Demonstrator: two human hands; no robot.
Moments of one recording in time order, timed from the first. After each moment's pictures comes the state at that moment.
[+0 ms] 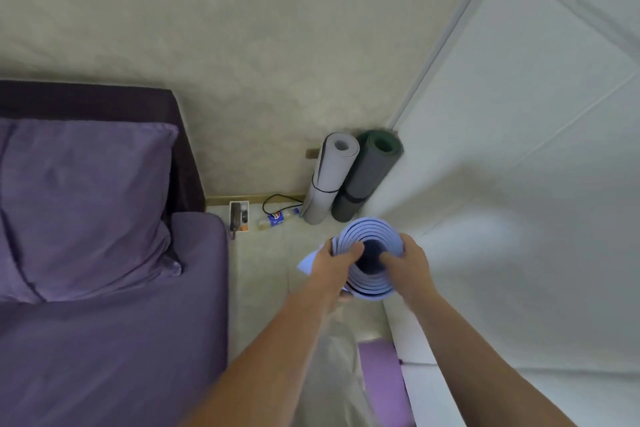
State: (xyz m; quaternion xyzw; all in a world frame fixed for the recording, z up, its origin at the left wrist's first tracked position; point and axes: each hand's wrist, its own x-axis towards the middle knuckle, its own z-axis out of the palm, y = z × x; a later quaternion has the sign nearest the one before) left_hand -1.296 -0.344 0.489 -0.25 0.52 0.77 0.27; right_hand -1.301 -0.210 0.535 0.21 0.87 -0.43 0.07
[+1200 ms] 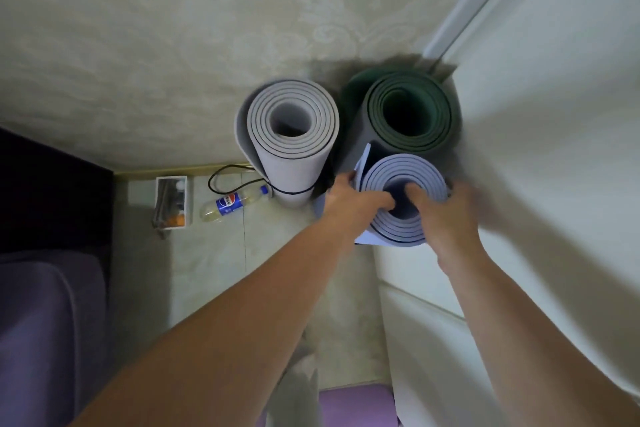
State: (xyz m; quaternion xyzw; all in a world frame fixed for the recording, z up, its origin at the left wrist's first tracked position) left_hand -1.757 -0.150 0.212 -0.33 0.61 0.66 0.31; right_hand -1.754 -0.011 0.221 0.33 0.84 -0.42 0.11
